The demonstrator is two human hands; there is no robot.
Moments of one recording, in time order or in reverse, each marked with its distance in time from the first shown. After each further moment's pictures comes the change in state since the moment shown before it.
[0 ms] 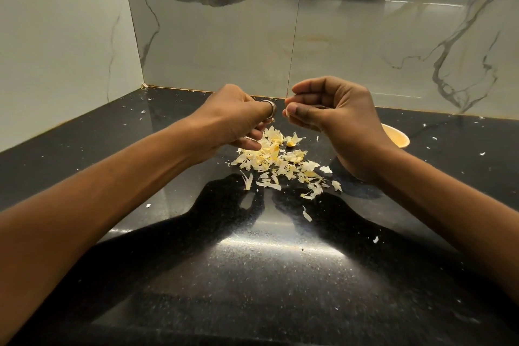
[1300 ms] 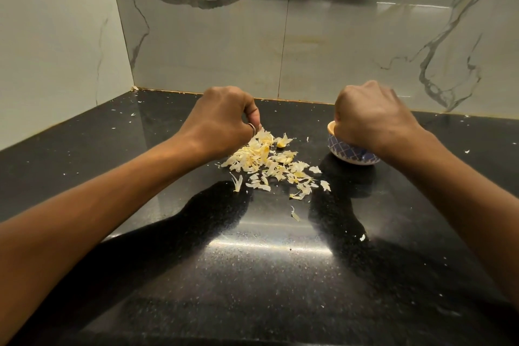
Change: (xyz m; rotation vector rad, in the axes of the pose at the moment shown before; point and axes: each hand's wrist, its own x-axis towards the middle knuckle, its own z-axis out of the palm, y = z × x) left_hand -0.003 -0.008 0.003 0.634 0.186 0.453; right_hand 0.009 -0.029 -0.036 -1.534 -0.010 0.115
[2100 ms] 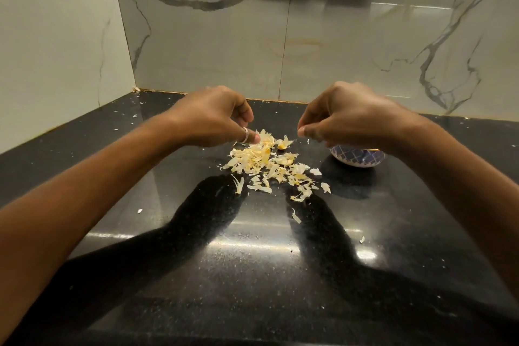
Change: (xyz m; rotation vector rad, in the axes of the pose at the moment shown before) left_hand 0.013 -0.009 -0.027 0.080 -0.352 -0.149; right_hand -0.010 -0.015 -0.024 0.491 -0.271 -0.203
